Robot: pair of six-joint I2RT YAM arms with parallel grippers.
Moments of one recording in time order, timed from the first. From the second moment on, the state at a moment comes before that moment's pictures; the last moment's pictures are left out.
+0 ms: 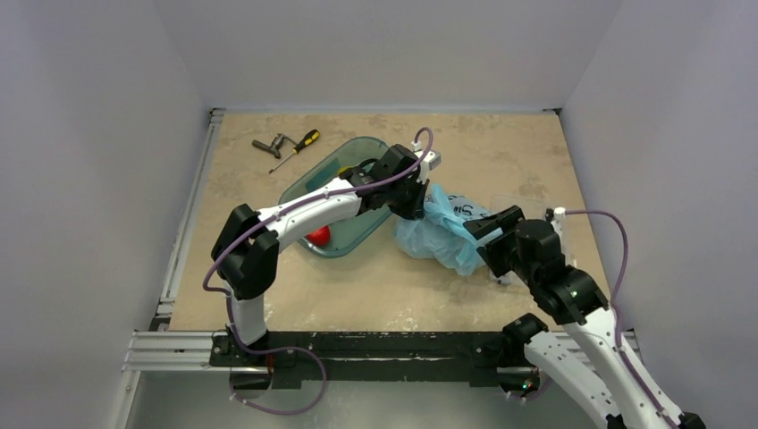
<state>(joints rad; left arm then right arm) -0.83 1.87 1.54 -0.46 0.18 -0.32 0.48 0.56 0.77 -0.78 0.22 1.32</state>
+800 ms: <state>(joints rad) -0.91 1.74 1.50 -0.46 0.11 -0.29 0.48 0.64 0.56 -0.53 0.37 1.52</state>
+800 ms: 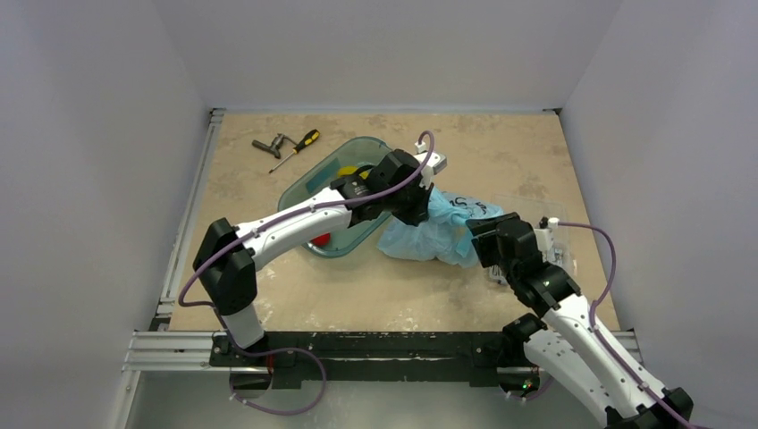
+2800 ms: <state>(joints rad) -1.05 1.71 1.45 -0.33 -0.09 0.05 0.48 0.67 0.58 -0.39 0.27 1.04</state>
